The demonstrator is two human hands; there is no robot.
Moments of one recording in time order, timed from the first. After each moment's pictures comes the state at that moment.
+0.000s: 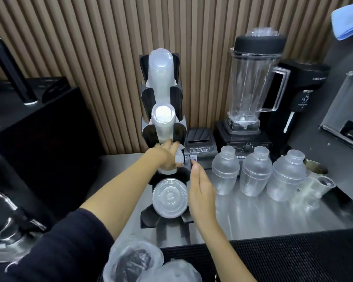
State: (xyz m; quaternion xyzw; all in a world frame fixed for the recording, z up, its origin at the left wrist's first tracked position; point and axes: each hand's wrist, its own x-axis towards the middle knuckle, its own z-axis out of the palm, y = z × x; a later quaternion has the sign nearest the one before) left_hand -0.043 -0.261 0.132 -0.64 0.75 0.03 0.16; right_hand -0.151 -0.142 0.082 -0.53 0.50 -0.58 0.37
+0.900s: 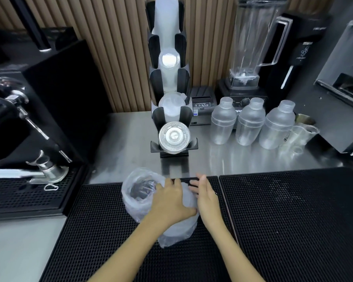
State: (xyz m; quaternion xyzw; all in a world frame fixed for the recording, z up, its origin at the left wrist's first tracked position) left_hand -0.068 -0.003 0.007 -0.69 0.70 0.19 0.01; right_hand -0.174 -0.009 -0.026 -0.48 0.57 -0.46 0.49
